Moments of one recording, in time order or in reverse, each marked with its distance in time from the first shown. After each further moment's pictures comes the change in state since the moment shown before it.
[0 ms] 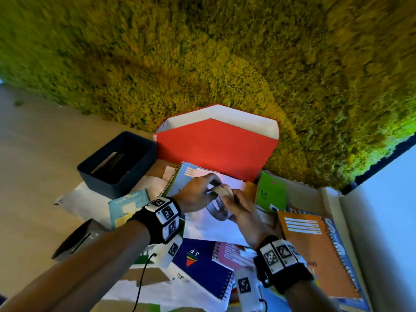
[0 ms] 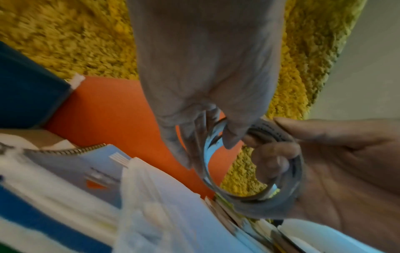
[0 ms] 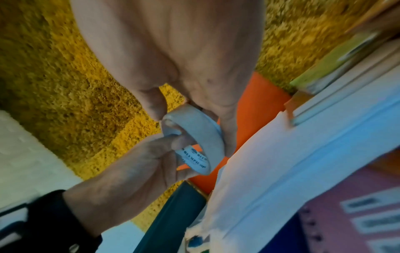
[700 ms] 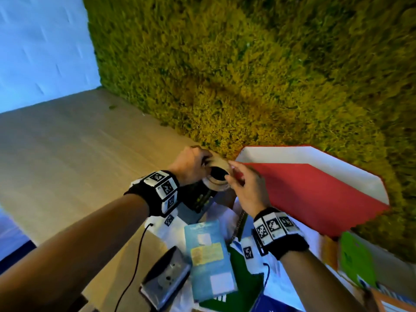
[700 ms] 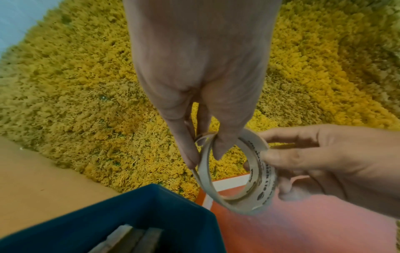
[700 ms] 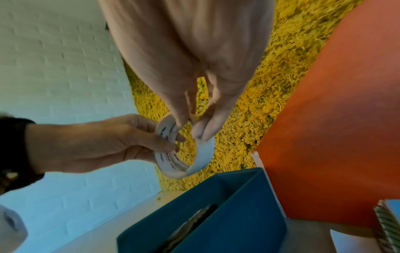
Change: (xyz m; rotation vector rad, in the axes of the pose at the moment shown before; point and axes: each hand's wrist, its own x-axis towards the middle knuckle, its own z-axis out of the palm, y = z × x) left_hand -0.047 -0.091 -0.251 0.443 0.330 -0.256; right_hand 0.161 -0.093 0.188 -0.613 0.034 -0.526
